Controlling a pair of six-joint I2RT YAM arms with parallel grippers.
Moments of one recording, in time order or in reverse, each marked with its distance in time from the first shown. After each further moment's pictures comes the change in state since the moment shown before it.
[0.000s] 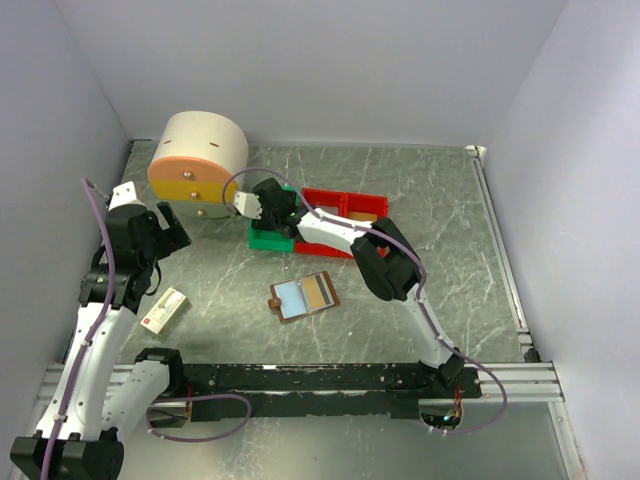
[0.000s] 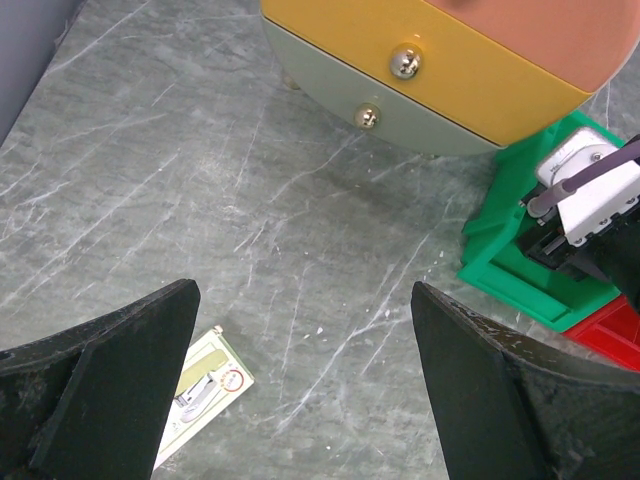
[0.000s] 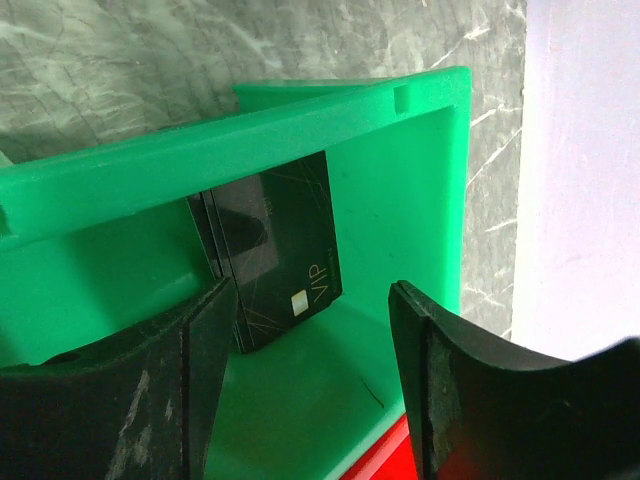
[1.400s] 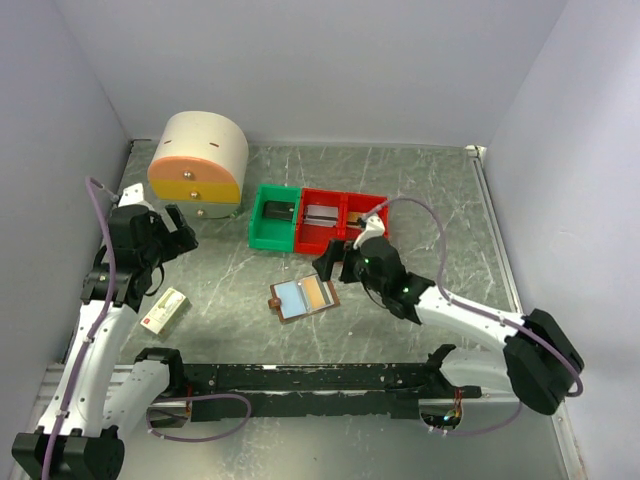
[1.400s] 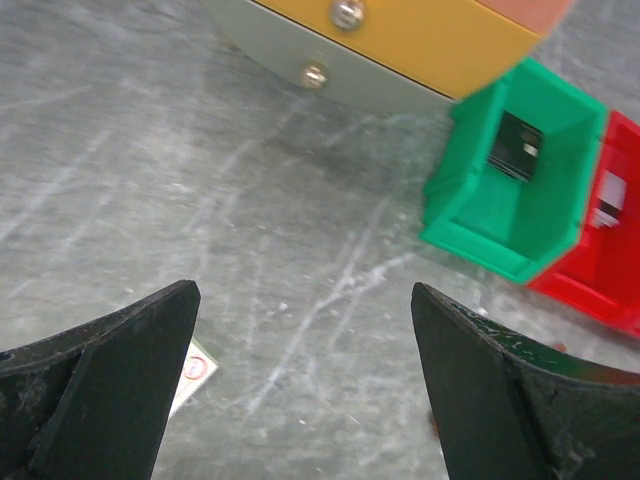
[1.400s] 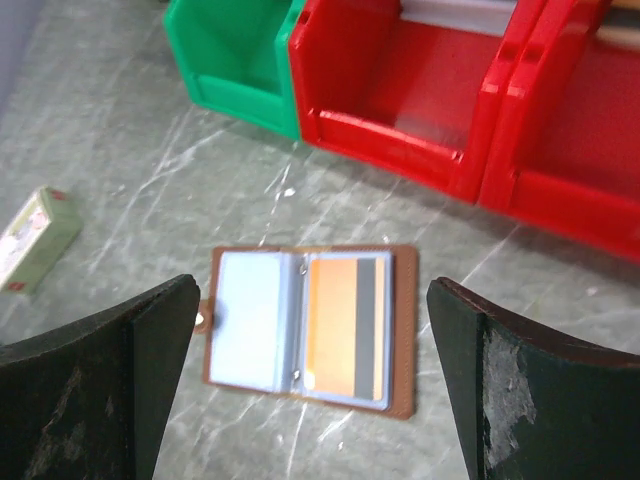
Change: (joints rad) left arm 0.006 0.014 -0.014 -0.002 0.109 0.001; right arm -0.056 -1.130 -1.200 0.312 -0.172 1.402
